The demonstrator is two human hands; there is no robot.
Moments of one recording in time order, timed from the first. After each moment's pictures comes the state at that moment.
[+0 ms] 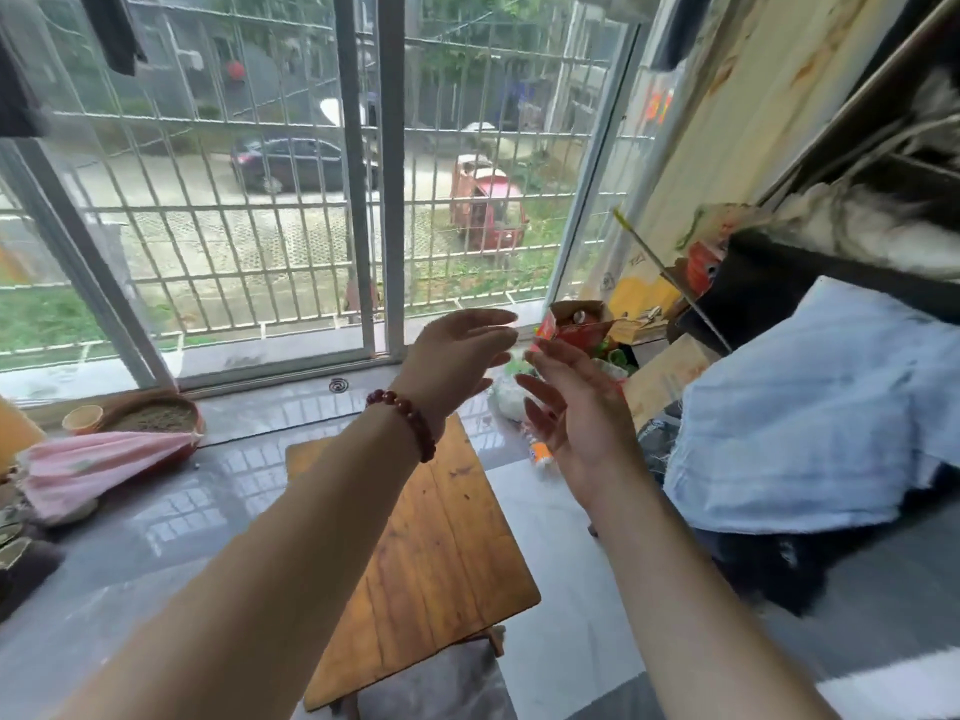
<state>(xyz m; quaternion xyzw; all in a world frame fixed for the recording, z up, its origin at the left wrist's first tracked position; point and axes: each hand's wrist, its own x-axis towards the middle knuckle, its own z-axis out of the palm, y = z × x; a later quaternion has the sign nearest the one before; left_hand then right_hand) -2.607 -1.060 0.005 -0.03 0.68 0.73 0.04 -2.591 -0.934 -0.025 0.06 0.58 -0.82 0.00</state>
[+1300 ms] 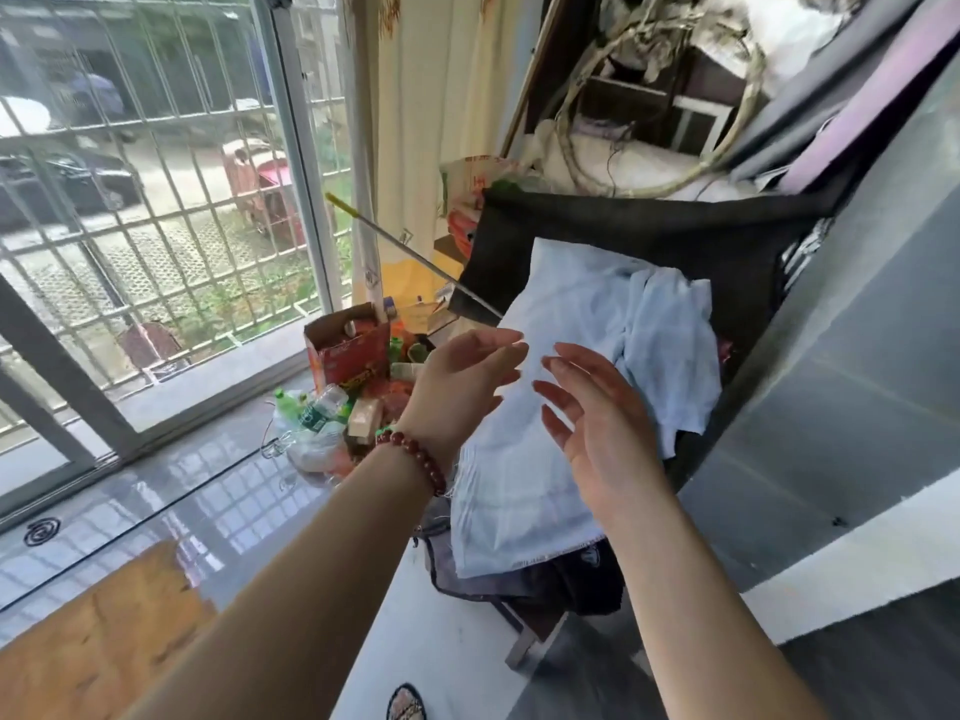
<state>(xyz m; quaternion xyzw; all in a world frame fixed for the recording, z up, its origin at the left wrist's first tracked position) -2.806 -0.575 -0.025 0.11 0.66 0.71 0.20 -2.735 -0.473 -0.034 0.20 0.53 -0.80 -0.20</state>
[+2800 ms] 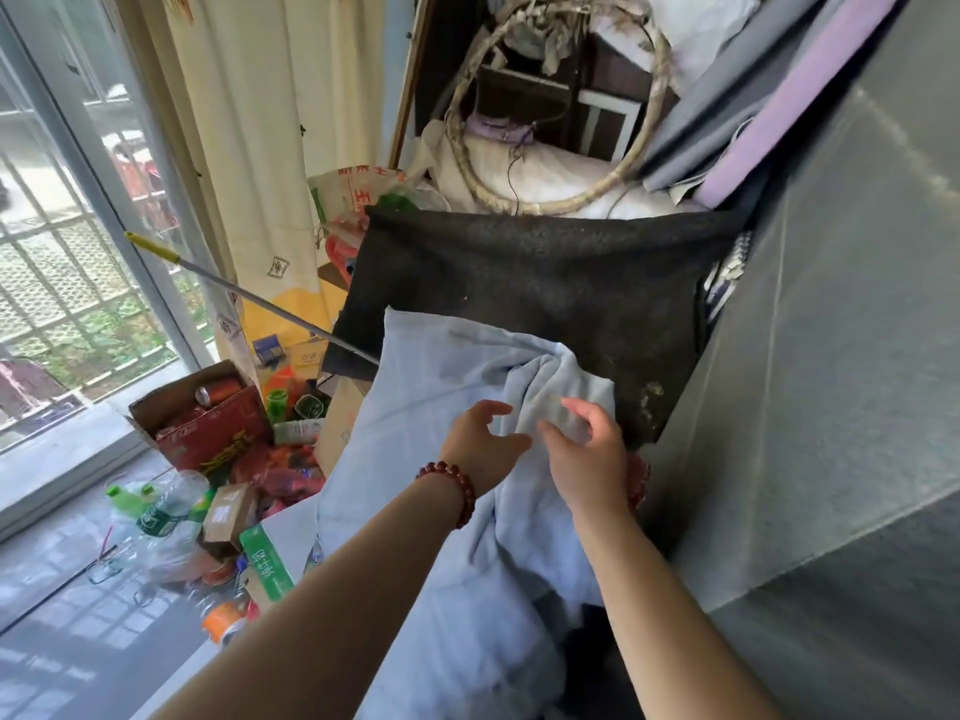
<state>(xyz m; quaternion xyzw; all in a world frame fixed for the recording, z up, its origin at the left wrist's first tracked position) -2.984 -0.242 -0.095 0.19 0.81 0.49 0.26 -2.910 -0.151 -0.106 0.39 0.73 -0.49 -0.27</state>
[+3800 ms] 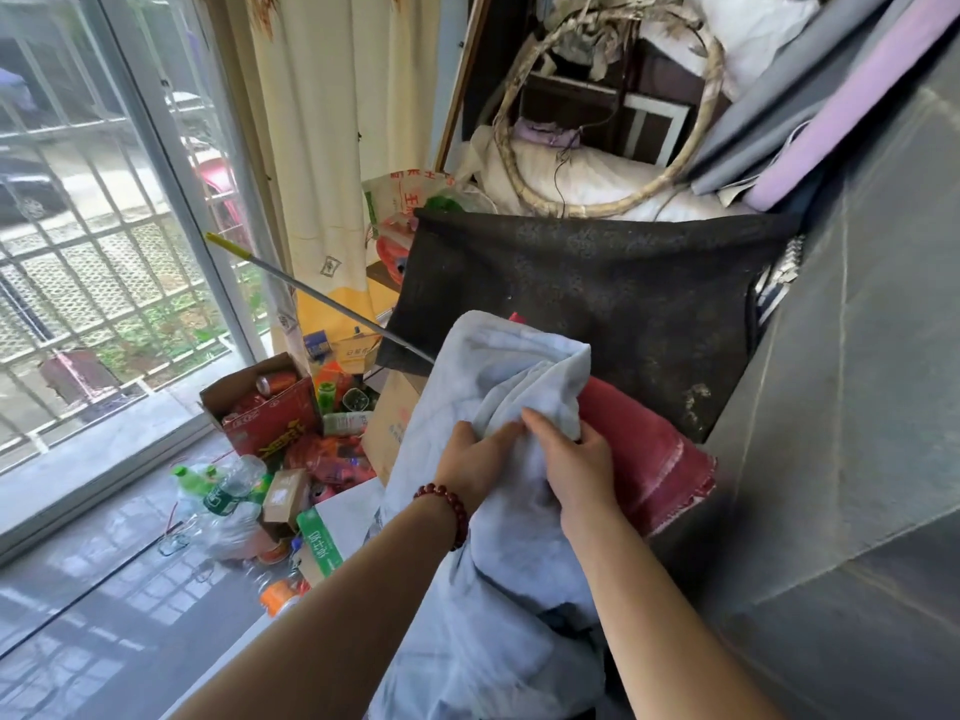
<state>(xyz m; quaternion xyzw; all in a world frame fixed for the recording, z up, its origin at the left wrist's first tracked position) -2.999 -0.329 -0.113 0.01 0.74 0.60 0.31 -2.934 -0.246 -0.103 0.39 0.62 -0.65 -0.21</state>
